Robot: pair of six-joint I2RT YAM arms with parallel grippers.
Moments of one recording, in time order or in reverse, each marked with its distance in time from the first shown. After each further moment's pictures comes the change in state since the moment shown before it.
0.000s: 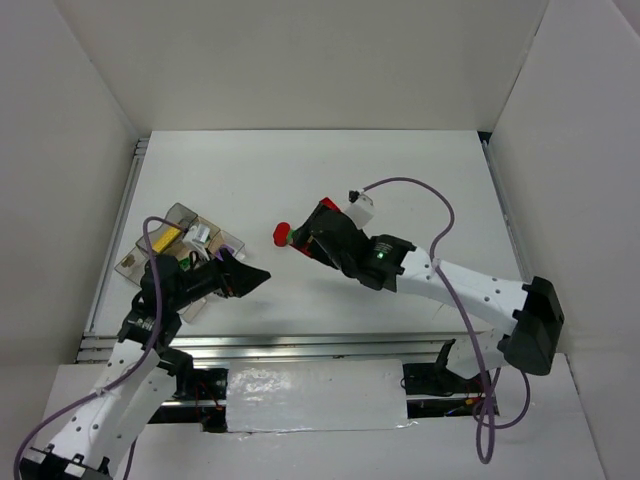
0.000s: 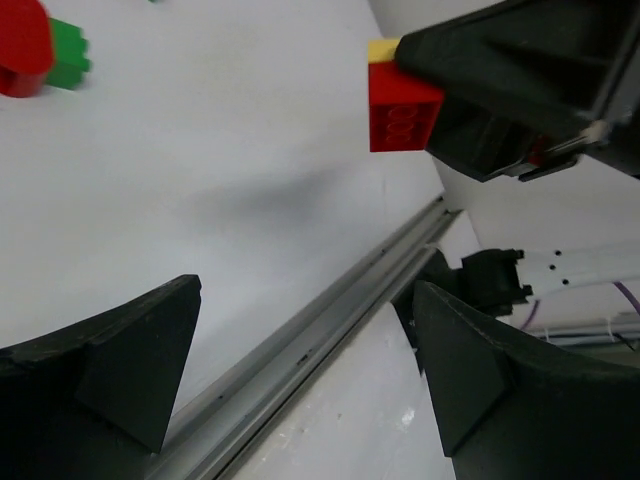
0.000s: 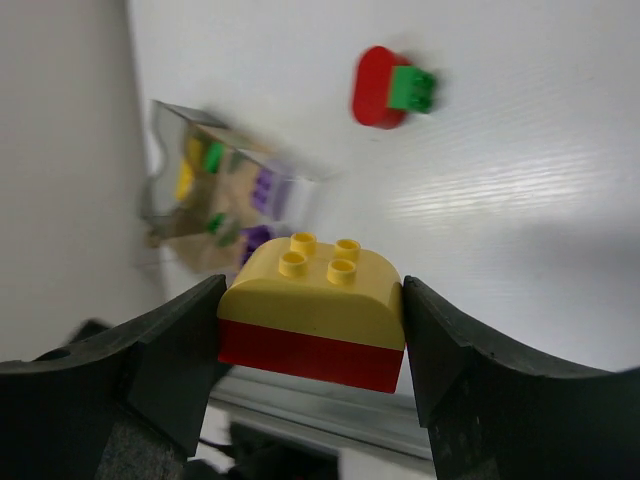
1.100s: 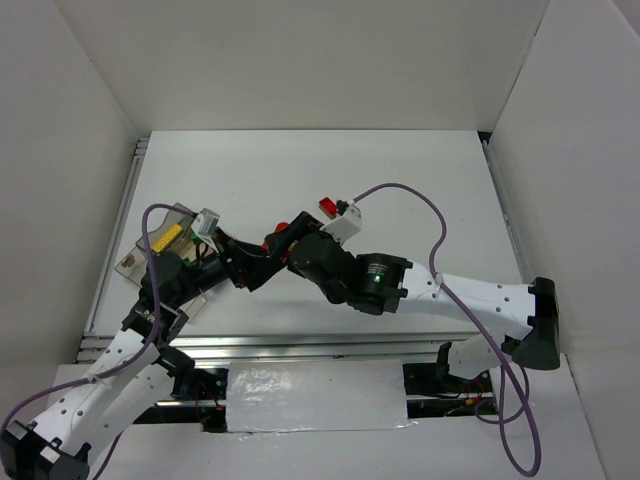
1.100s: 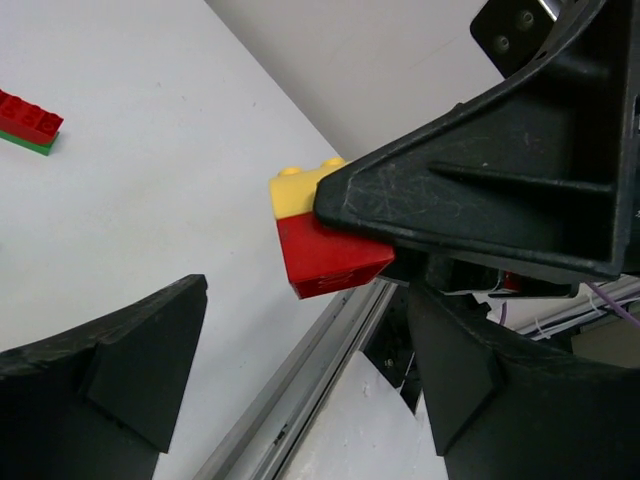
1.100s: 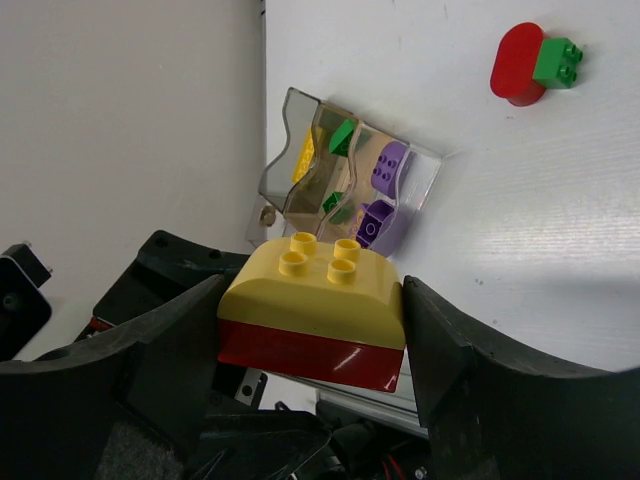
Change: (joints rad) left arm -0.219 0.108 0.066 0.322 -0.087 0.017; right arm 0.280 -0.029 0.140 -0.008 0.266 0.145
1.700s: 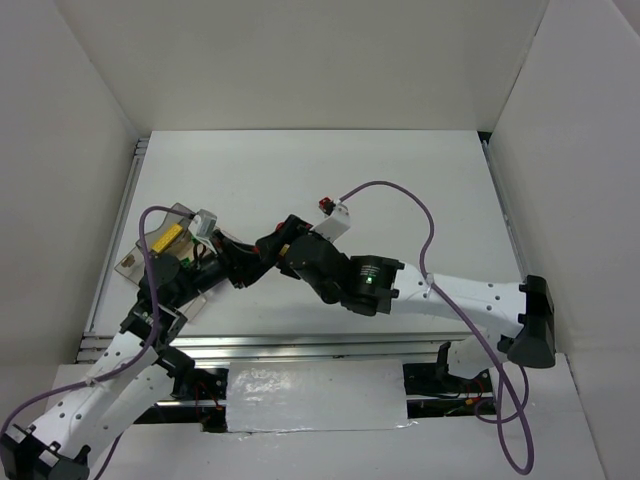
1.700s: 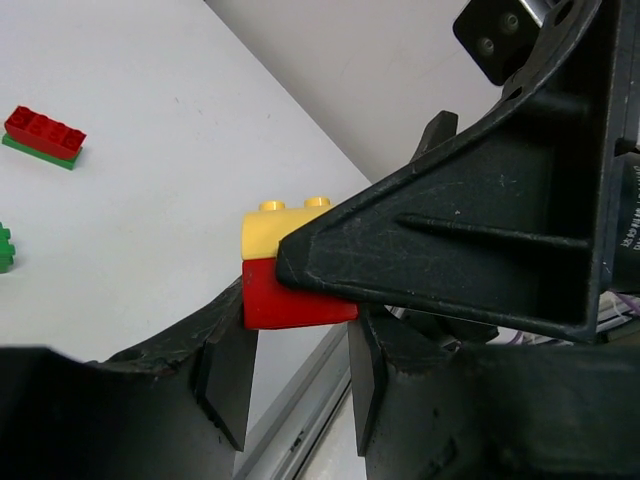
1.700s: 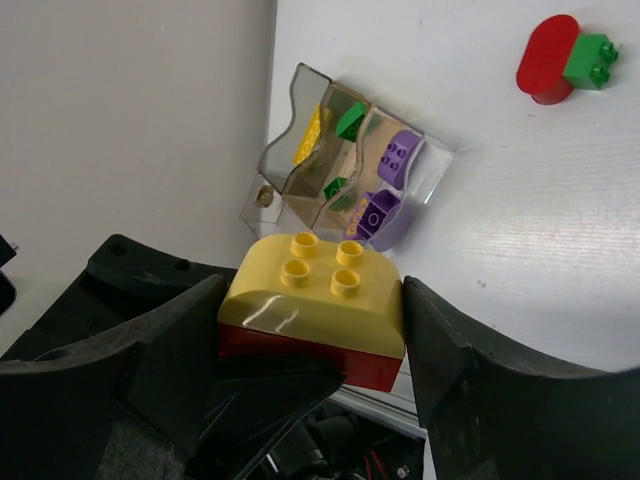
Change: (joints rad) left arm 0.000 -0.023 -0.001 -0.005 -0.028 0.030; right arm 0.003 0.038 -0.008 0.093 -0.062 -0.116
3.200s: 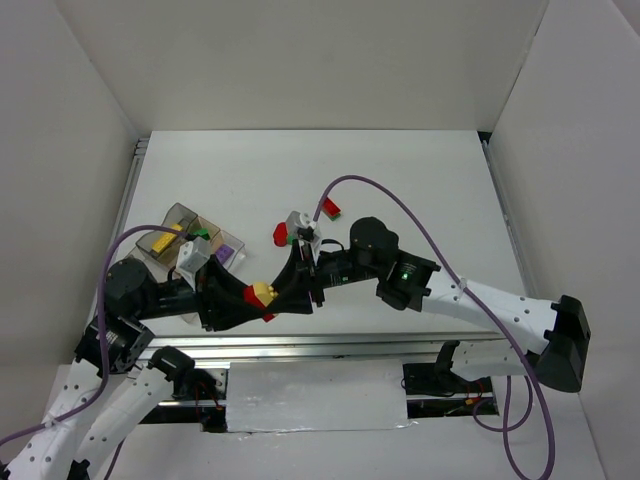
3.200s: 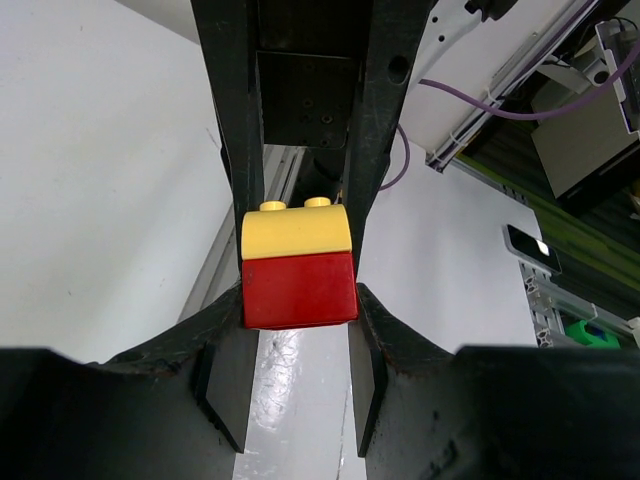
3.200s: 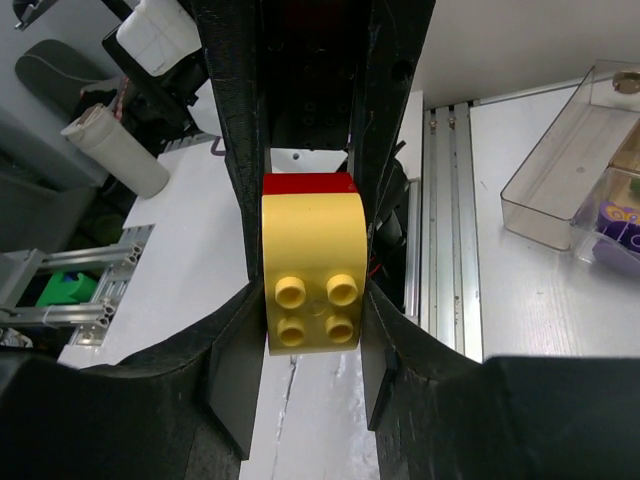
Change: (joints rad) left arm 0.000 -0.150 0.261 -0.515 0.467 0.237; right arm -0.212 -0.216 -0.299 0.530 -1.376 -0.900
